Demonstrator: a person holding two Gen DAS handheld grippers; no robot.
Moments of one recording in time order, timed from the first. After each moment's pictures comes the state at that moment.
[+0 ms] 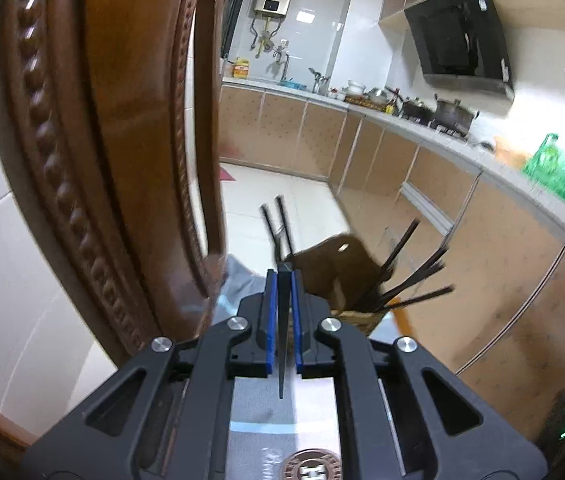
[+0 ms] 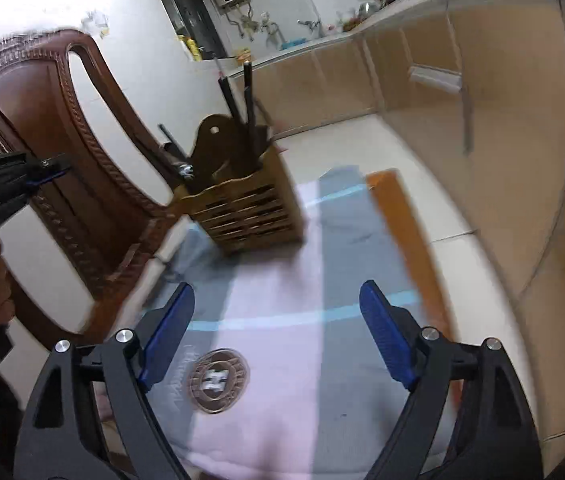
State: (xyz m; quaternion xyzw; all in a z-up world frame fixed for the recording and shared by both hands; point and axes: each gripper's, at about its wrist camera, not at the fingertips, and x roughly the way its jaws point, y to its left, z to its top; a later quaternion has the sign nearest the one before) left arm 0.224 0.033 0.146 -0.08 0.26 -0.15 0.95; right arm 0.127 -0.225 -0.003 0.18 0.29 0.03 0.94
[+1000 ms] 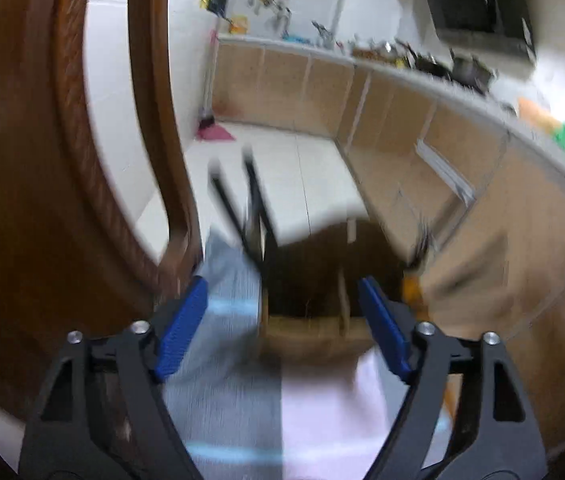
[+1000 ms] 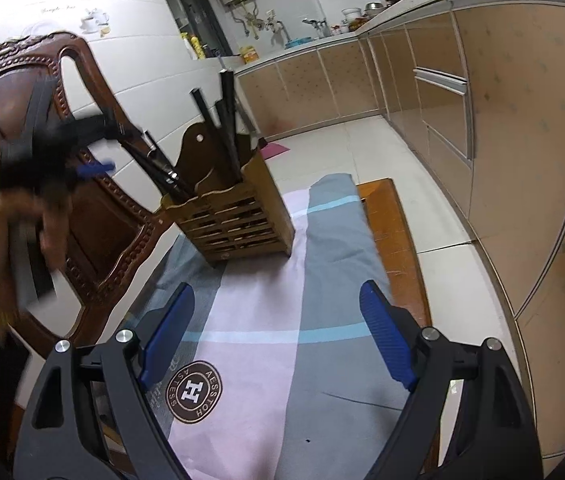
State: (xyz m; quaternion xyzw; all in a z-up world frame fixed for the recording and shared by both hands) left arm 0.300 -0.023 0.086 -0.04 0.35 -0.14 0.93; right arm 0.141 -0.253 -0.002 0.17 0.30 0.04 0.94
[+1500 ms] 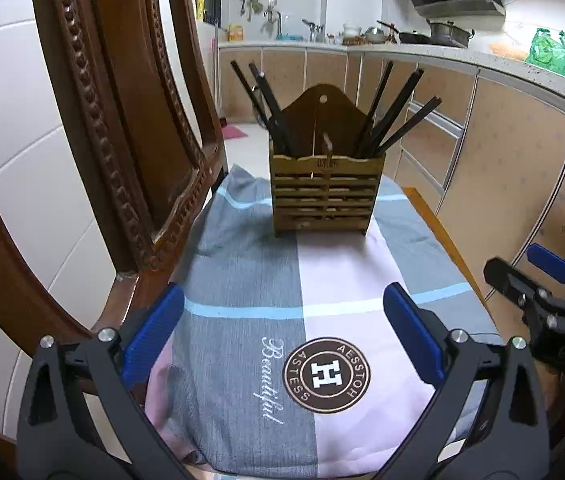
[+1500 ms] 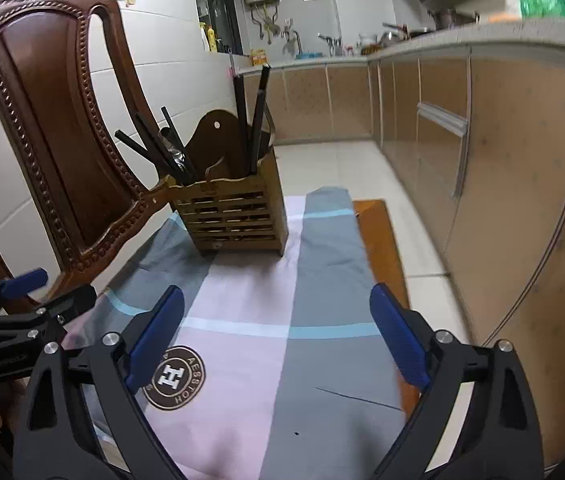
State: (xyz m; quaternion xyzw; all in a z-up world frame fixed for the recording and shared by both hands) left arm 0.134 -0.010 0.030 0.03 0.31 -0.11 0.94; right arm 0.123 -0.215 0.003 0.07 0.28 0.00 0.96
